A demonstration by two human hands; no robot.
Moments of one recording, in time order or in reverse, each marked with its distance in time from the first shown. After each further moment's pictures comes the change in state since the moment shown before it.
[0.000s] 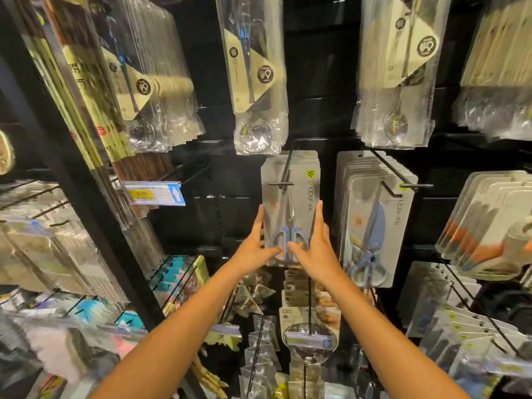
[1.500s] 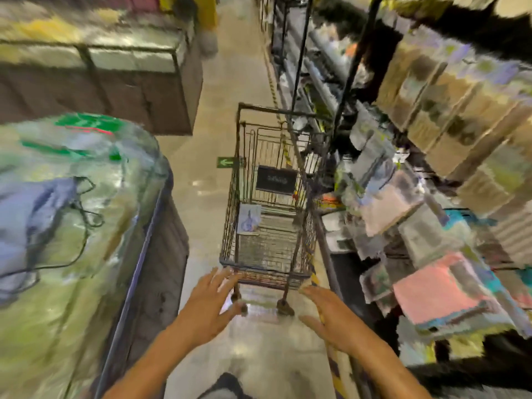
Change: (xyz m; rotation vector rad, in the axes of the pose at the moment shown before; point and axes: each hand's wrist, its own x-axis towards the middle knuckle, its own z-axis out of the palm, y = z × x) left_hand -0.770 -0.253 -0.074 0.397 0.678 -1.091; right_hand -0.402 -0.197 0.439 -0.414 -1.627 -0.869
